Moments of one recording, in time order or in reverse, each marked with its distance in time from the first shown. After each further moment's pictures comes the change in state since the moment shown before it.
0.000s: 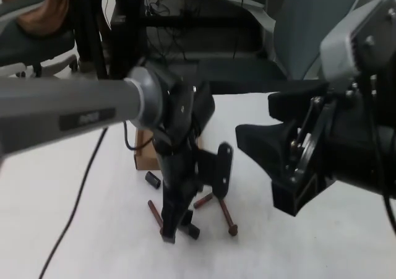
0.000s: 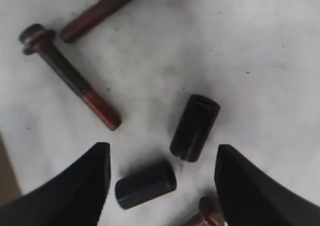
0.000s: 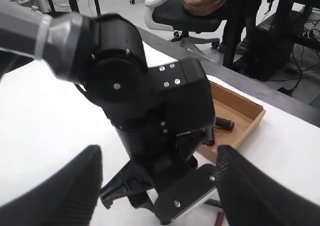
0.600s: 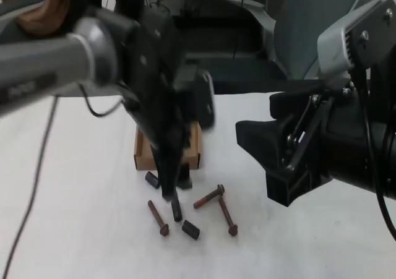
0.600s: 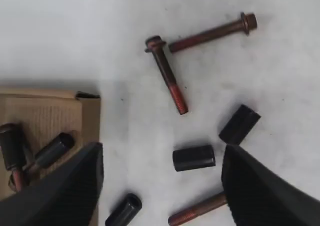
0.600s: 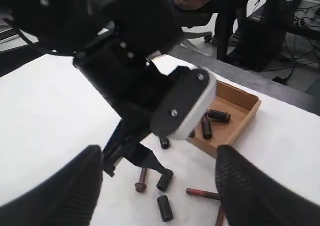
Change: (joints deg) left arm 4.7 -9.4 0.0 -2.4 5.4 -9.9; right arm 0.0 1.9 -0.1 0.0 1.0 3.1
